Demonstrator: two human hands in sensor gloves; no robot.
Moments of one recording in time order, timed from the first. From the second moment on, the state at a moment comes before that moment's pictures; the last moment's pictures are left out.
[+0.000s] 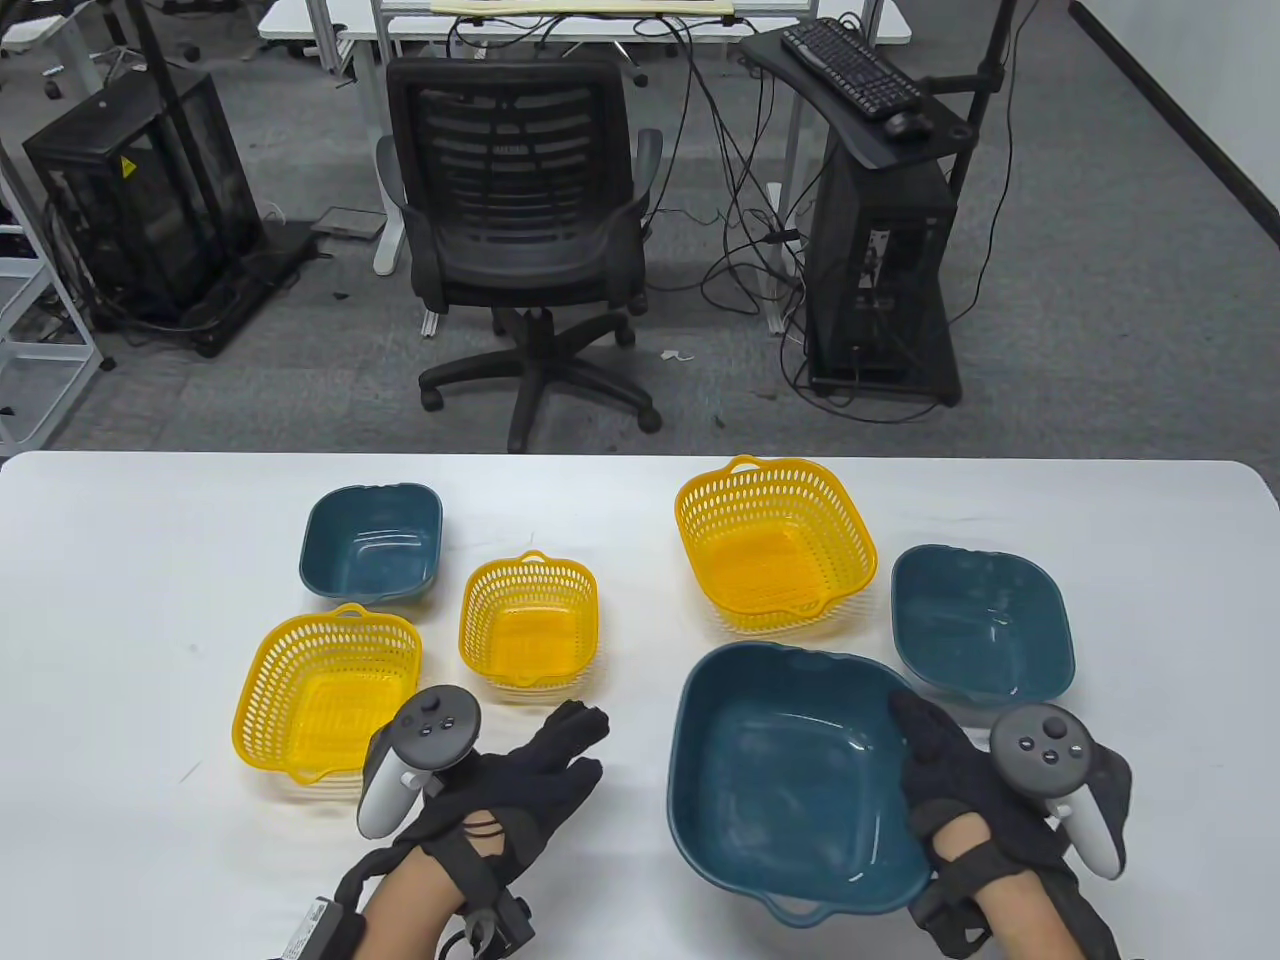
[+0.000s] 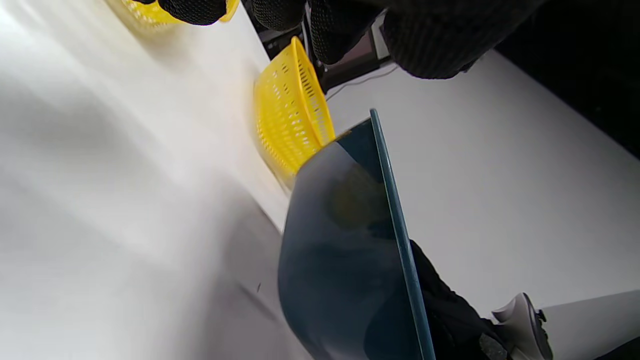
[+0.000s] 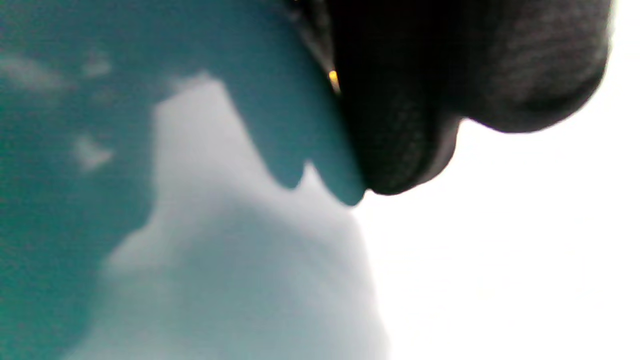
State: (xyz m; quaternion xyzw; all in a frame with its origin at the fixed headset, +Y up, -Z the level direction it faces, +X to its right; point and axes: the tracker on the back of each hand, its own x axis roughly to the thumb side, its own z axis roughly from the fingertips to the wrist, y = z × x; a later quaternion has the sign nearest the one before) left_hand -0.179 -0.699 -0.339 -0.22 -0.19 0.52 0.80; right_hand 0.236 -0.685 -0.328 0.00 0.06 0.91 0.41
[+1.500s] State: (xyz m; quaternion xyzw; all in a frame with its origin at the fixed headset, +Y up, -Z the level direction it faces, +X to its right) left_hand -0.213 -0.675 -0.336 -0.16 -0.15 0.52 0.82; right_hand 0.193 -0.618 -0.544 -0.01 -0.10 0.99 0.13
